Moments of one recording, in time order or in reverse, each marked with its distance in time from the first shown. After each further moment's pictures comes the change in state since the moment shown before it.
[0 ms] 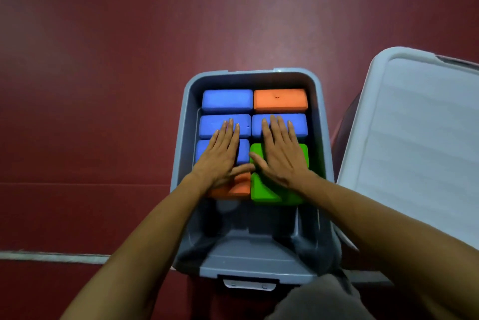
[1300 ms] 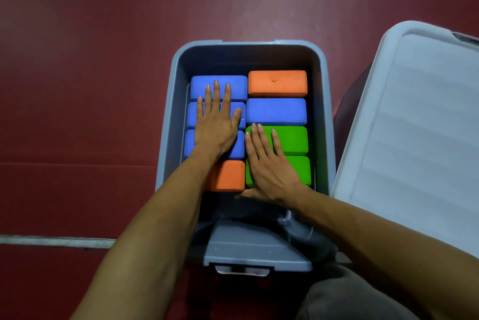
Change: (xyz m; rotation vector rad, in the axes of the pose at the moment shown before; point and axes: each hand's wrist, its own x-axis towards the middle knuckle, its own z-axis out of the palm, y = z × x) left_hand 0.053 -0.003 0.035 -0.073 0.254 -0.344; right_hand -0.049 -0.029 0.016 -0.142 -0.184 -0.240
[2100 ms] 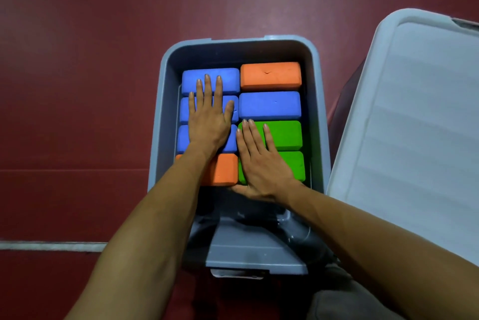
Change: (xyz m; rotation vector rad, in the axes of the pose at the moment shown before) left_hand 0.011 0.006 0.000 0.042 0.050 -0.043; right_hand 0.005 0.003 -0.004 0.115 0.060 -0.002
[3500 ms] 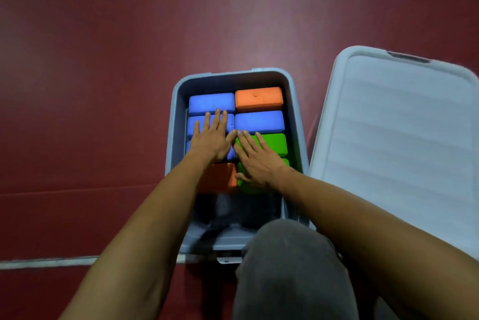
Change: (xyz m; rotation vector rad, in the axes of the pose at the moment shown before) left_hand -0.034 0.019 -0.093 0.027 -0.462 0.080; right_hand -0.008 -0.006 -0.051 -0.181 -0.124 0.013
